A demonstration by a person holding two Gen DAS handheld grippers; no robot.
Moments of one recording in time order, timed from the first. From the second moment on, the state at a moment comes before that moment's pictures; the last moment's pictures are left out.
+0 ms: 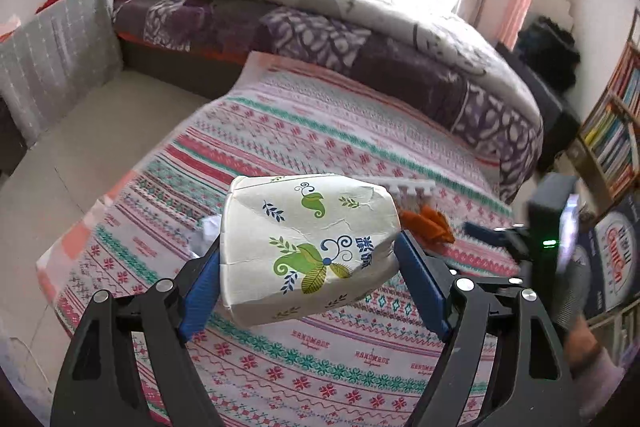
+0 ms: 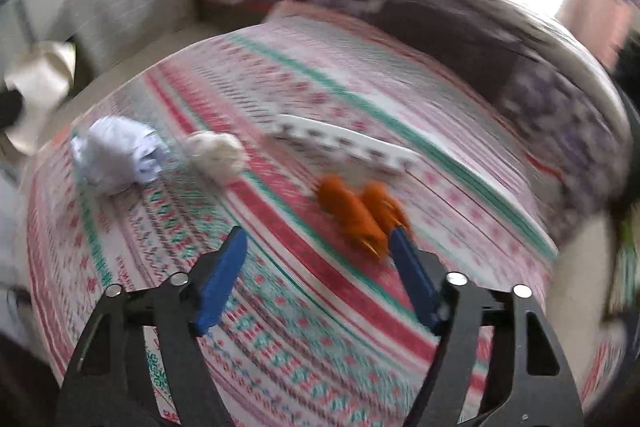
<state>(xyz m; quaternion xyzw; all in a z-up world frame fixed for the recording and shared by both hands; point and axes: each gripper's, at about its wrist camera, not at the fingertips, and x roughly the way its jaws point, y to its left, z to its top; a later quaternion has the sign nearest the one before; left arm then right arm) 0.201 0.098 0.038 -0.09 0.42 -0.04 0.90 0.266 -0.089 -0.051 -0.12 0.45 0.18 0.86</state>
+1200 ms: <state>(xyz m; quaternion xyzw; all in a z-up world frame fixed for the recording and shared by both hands) 0.205 0.121 0.045 -0.12 0.41 -0.03 0.91 0.274 -0.097 -0.038 -0.06 0.44 0.14 0.88</state>
